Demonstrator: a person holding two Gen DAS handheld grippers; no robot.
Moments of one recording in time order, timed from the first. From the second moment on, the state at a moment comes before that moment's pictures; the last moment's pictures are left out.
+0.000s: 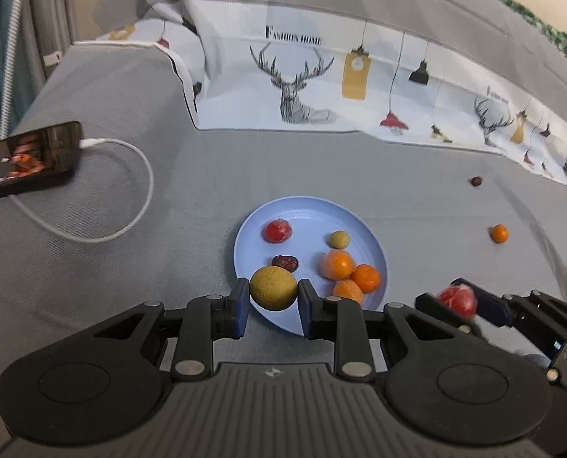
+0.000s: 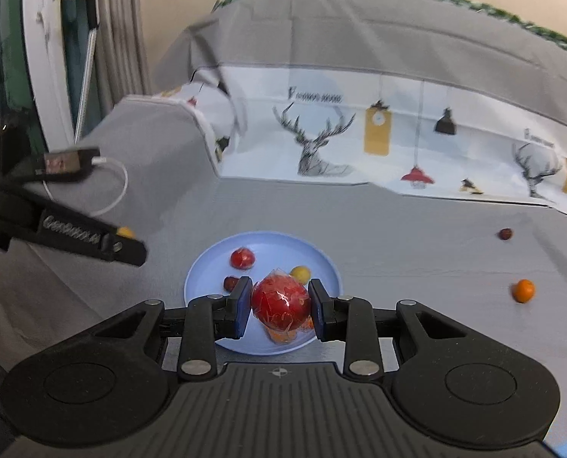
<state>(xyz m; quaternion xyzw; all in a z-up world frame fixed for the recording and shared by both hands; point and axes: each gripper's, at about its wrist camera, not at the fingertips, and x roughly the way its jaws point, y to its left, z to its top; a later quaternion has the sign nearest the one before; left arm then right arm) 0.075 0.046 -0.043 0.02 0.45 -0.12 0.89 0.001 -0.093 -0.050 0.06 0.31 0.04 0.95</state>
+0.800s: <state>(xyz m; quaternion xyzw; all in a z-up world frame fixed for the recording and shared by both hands) 0.181 0.017 -0.127 0.07 0.48 -0.12 0.87 0.108 -0.067 -0.137 0.05 0.40 0.08 0.91</state>
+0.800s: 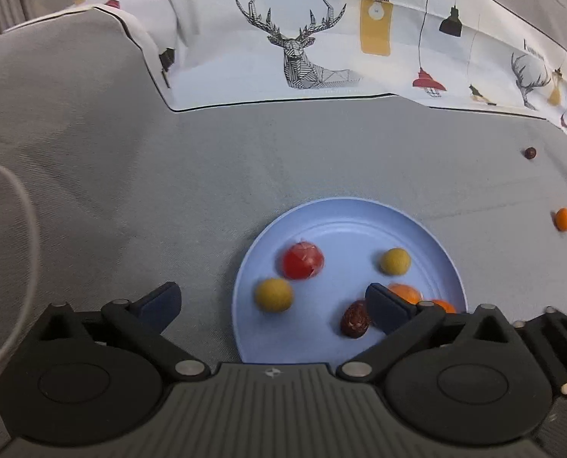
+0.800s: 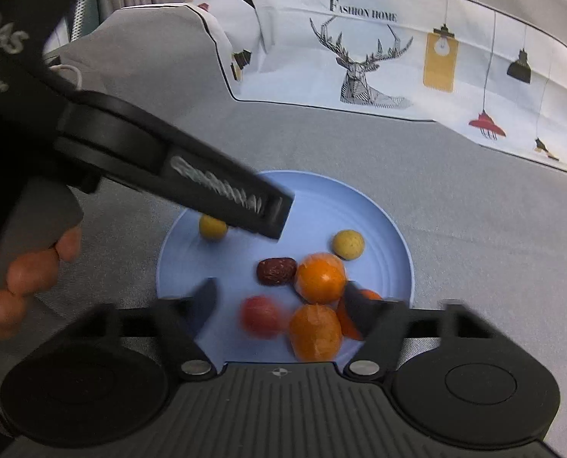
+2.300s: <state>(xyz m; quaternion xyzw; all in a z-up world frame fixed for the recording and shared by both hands) -0.054 0.045 -0.015 0.12 0.45 -0.06 0.89 -0.117 -0.102 -0.015 0.08 0.30 0.01 0.95</state>
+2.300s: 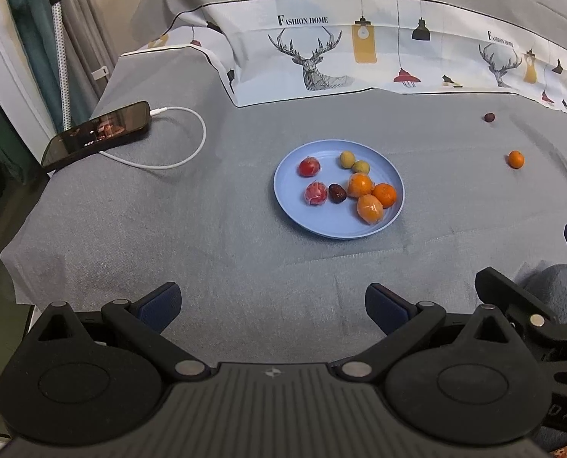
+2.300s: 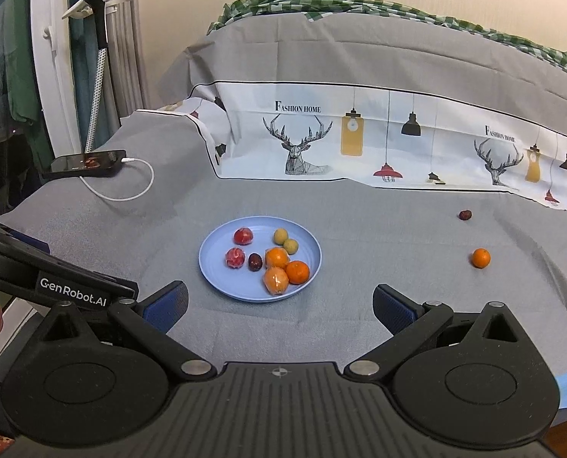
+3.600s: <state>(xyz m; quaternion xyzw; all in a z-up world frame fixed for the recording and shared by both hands) 0.124 -0.132 -0.073 0.17 0.51 -0.09 0.84 0.118 -0.384 -0.233 0.21 0.36 -0.35 0.84</state>
